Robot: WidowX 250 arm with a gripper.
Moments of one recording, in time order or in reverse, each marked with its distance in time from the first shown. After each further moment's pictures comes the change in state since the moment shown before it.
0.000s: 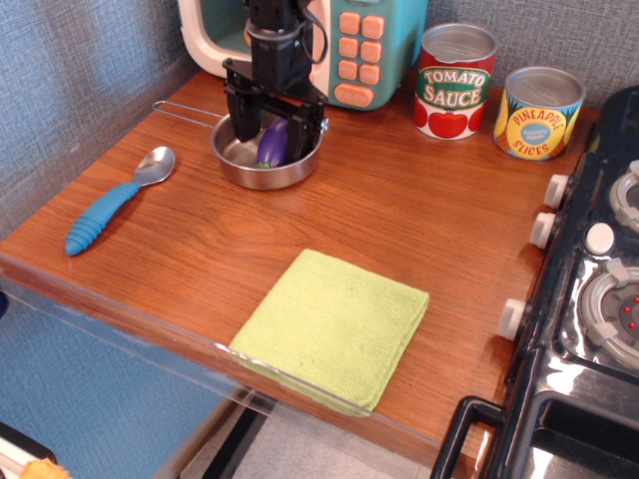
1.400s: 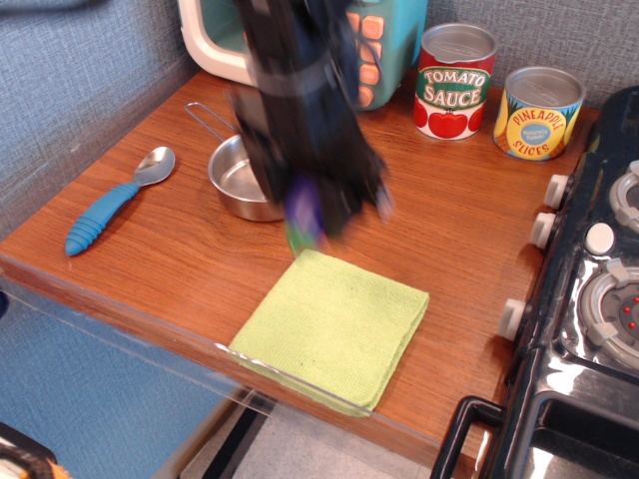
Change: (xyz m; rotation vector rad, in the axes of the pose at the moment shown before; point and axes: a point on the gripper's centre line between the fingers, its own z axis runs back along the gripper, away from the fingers) arm -0.126 -0.144 0.090 -0.073 -0.228 -0.134
